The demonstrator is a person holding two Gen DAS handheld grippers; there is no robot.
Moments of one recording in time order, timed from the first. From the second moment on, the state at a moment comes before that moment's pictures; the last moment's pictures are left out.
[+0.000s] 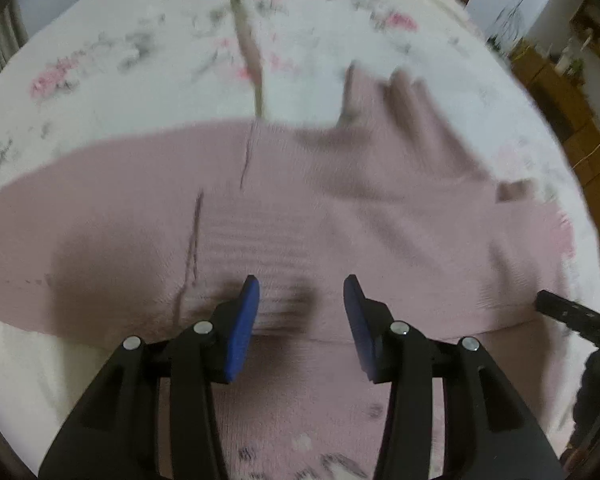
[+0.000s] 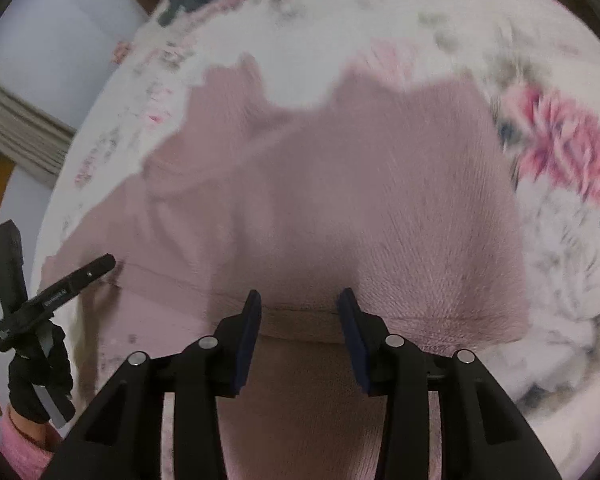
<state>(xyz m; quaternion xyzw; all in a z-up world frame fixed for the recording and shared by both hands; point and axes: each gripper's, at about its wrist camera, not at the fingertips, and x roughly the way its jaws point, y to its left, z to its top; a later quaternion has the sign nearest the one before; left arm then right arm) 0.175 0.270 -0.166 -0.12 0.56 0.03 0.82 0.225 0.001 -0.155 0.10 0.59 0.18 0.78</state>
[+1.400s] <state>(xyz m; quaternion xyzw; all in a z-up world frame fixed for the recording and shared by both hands) 0.008 0.645 -0.154 -0.44 0.34 0.26 0.79 0.162 0.048 -0.165 0.09 0.59 0.24 0.76</state>
